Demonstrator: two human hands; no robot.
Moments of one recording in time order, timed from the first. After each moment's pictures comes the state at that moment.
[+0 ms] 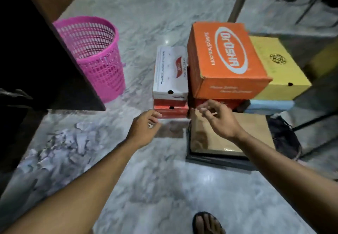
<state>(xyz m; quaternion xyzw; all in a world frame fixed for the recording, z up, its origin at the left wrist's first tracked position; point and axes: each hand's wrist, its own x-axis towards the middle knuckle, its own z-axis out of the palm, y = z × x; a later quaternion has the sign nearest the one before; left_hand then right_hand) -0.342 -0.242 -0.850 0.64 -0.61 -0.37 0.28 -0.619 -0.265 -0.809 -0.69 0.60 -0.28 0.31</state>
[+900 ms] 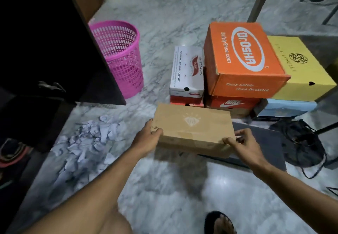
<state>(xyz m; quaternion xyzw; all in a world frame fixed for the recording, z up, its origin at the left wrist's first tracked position) -0.333 -0.177 -0.832 0.73 -0.48 -0.45 0.20 -0.644 -0.169 -0.835 -0.47 0.73 -0.26 0.43</state>
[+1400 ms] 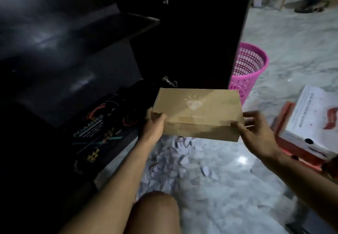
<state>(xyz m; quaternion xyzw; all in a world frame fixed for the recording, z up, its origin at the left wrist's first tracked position) -0.110 -0.093 -0.767 0.82 -0.17 -0.23 0.49 -0.360 -0.236 -0.756 -0.70 0.47 -0.27 0.46</state>
